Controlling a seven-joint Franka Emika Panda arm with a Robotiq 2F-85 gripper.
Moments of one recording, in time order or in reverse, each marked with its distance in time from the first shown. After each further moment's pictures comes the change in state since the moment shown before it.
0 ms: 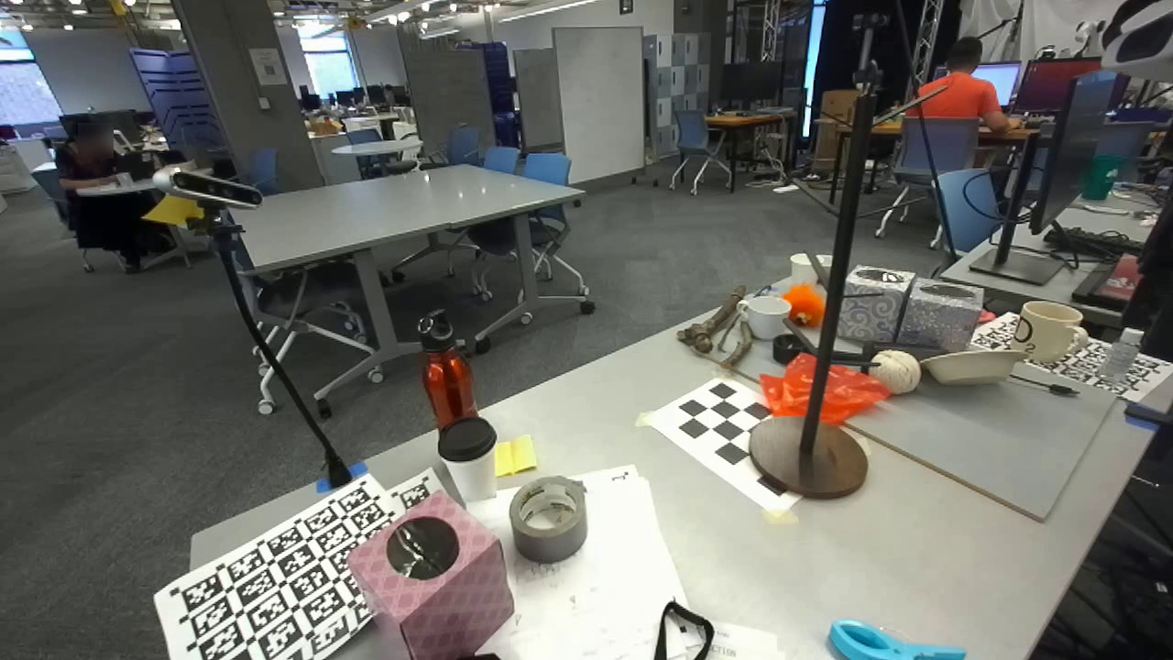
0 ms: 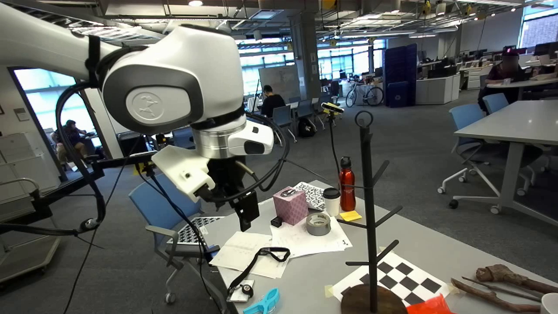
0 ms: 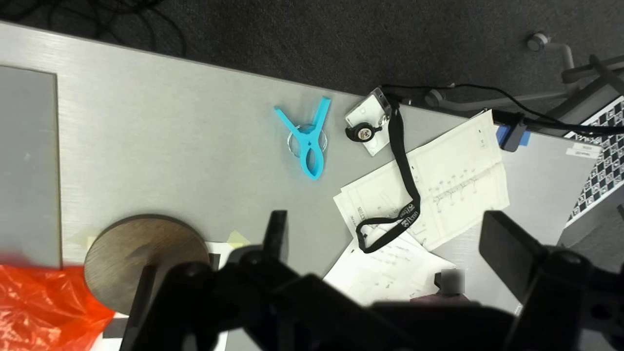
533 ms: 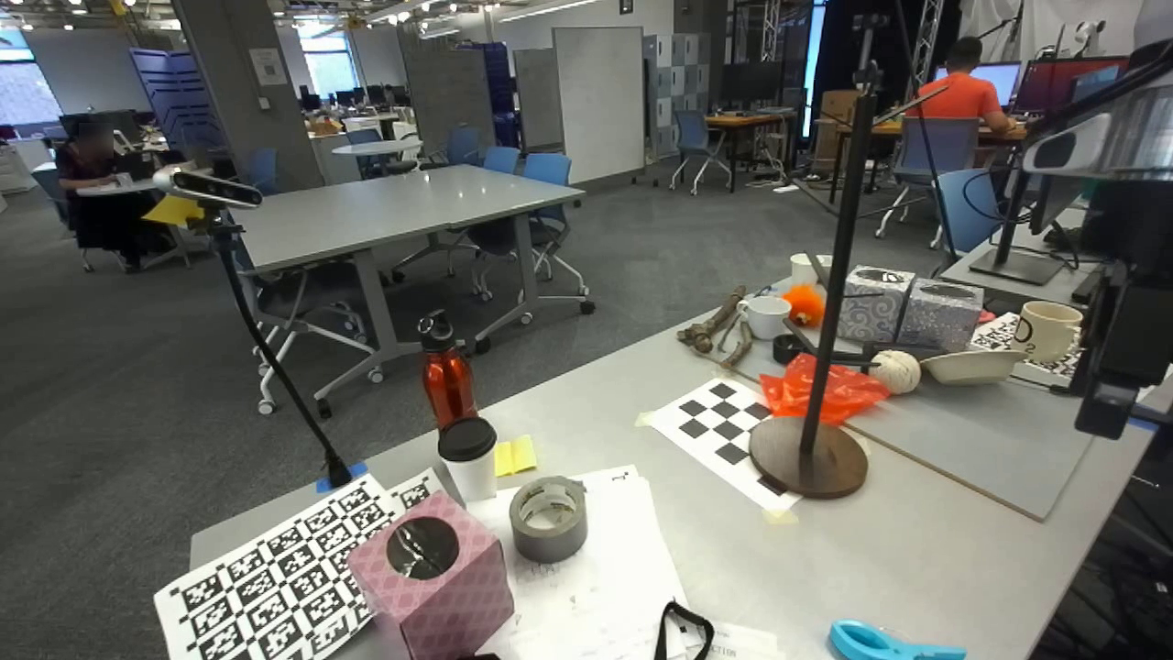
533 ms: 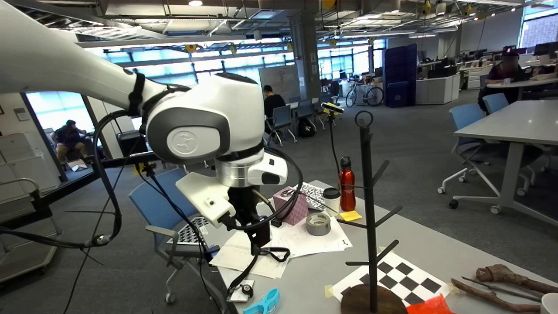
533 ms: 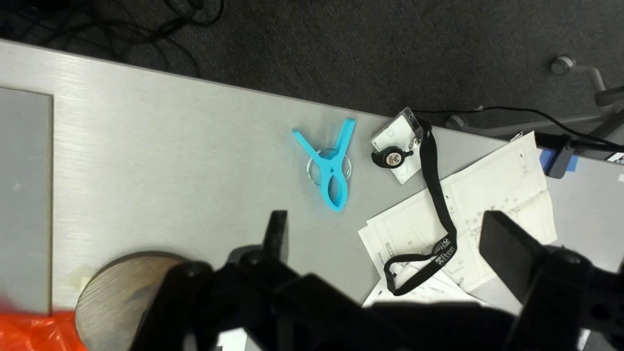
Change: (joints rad) arm -0.008 0.164 0.032 0.000 -0.009 0.088 0.001
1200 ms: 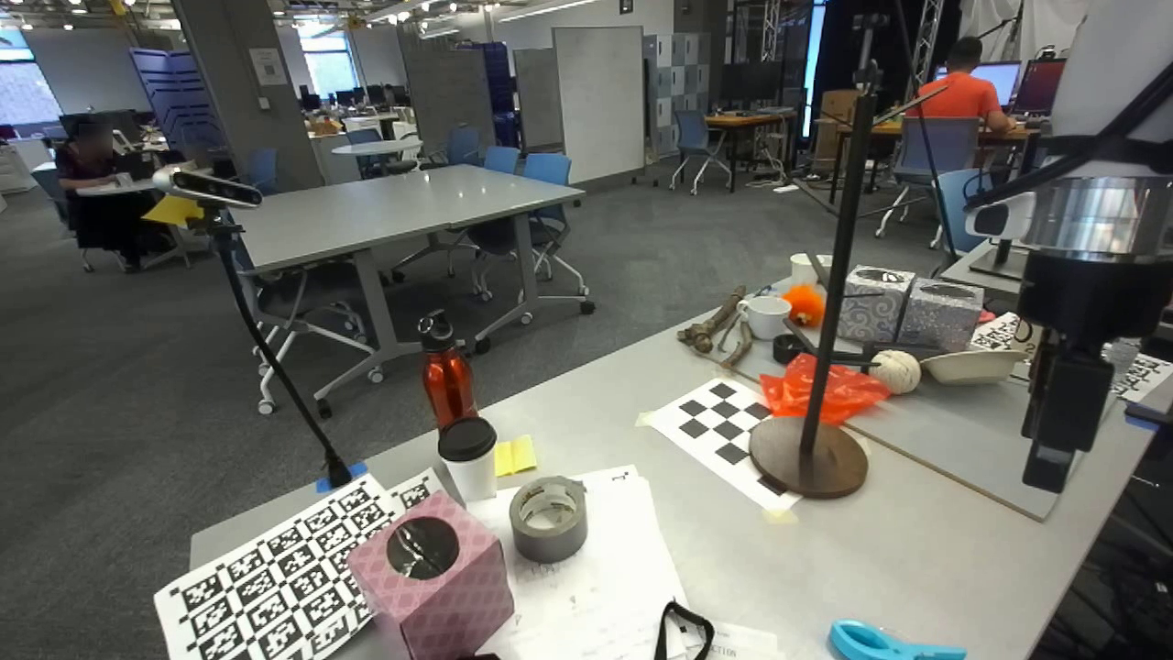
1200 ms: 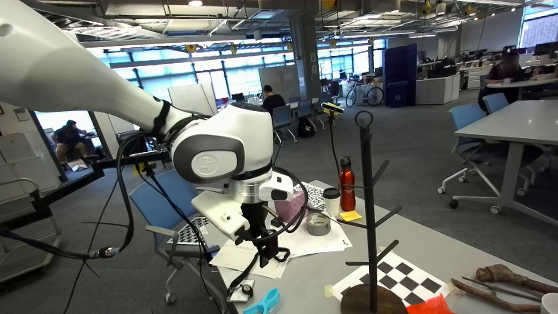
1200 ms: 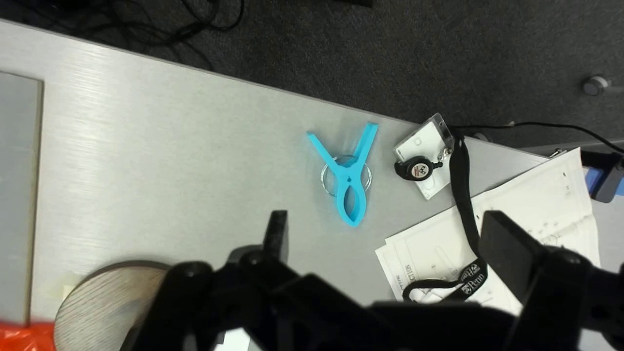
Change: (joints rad) arm 0.000 0.137 0.046 0.017 -0.026 0.096 0.003
